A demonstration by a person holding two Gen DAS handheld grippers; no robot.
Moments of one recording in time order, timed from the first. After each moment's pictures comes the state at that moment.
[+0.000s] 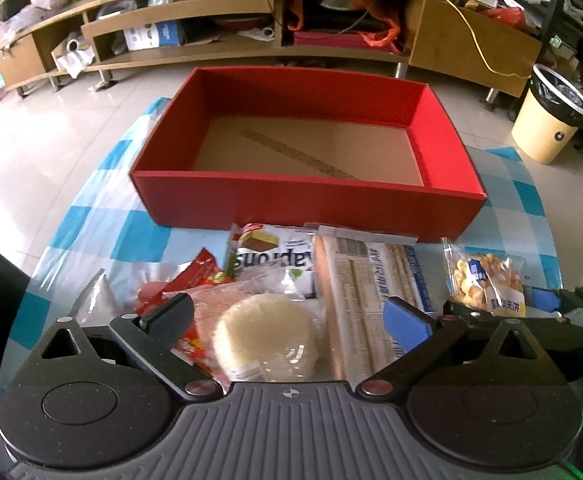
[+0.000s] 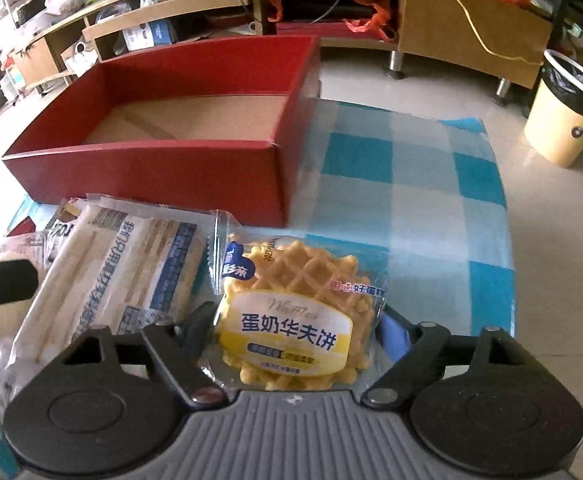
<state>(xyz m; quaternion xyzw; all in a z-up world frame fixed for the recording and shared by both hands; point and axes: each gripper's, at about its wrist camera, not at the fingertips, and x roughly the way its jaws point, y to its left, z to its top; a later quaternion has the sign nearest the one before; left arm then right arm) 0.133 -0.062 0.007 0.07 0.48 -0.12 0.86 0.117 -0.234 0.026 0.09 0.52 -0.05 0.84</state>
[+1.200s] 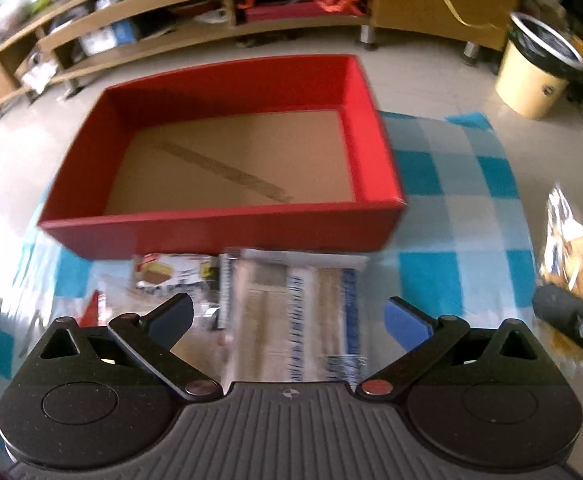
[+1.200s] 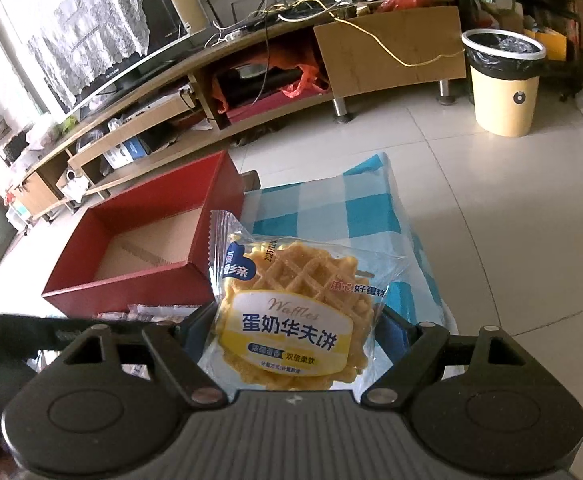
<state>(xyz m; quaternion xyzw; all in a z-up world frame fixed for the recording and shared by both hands) 0.148 -0.160 0.001 0.14 0.52 -0.13 0.83 0.056 -0.326 0.092 0.24 0.42 -0.09 0.87</state>
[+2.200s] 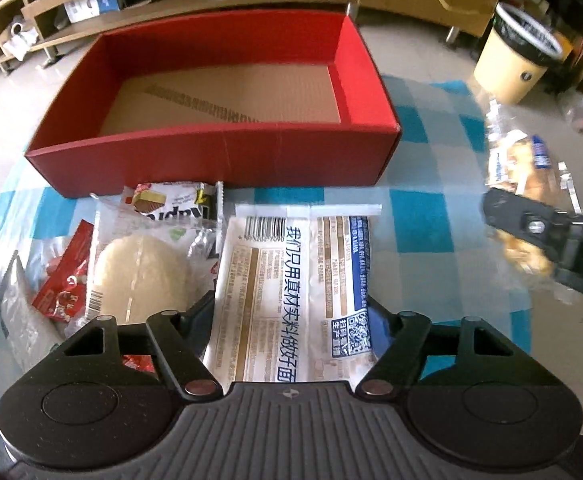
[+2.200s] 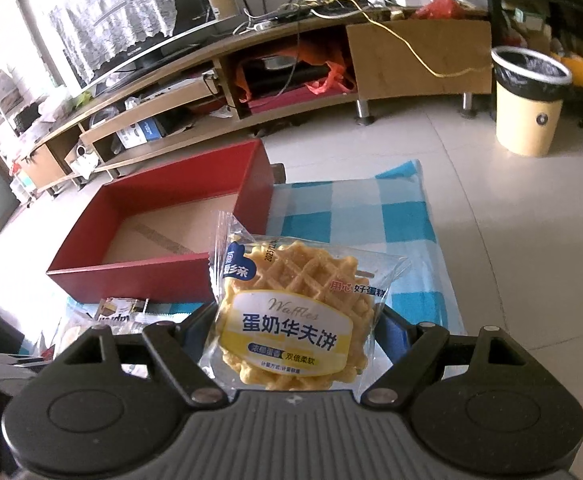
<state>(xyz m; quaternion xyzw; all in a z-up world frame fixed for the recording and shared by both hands) 0.131 -0.118 -0.010 0.09 0.55 -0.17 0.81 0.077 -0.291 0.096 0.19 0.43 -0.07 0.88</state>
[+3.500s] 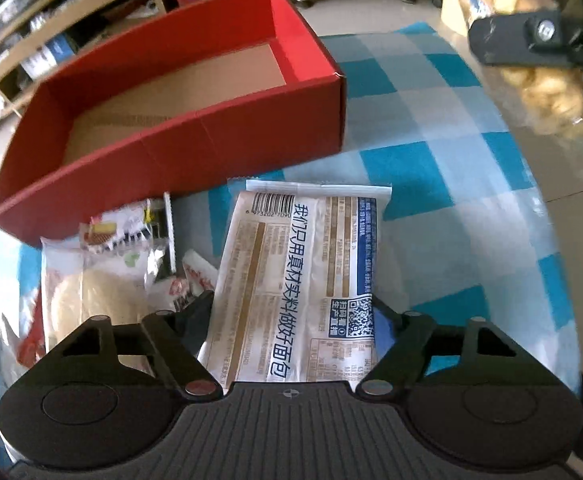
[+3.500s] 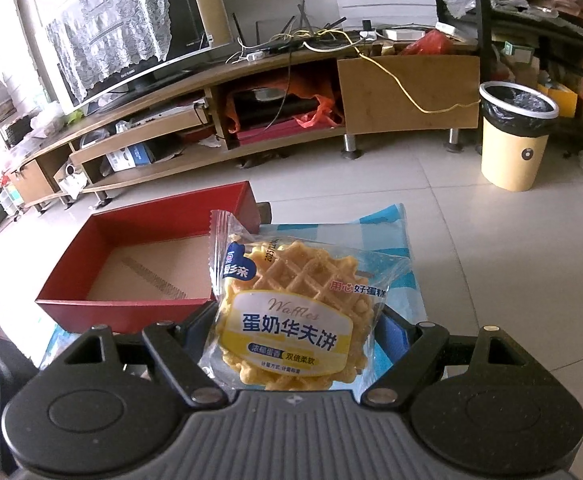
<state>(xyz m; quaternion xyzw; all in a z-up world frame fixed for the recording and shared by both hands) 0.121 -0.151 -0.047 0.20 0.53 -0.20 0.80 0.084 -0.305 0.114 0.17 0.40 -0.10 0.89</state>
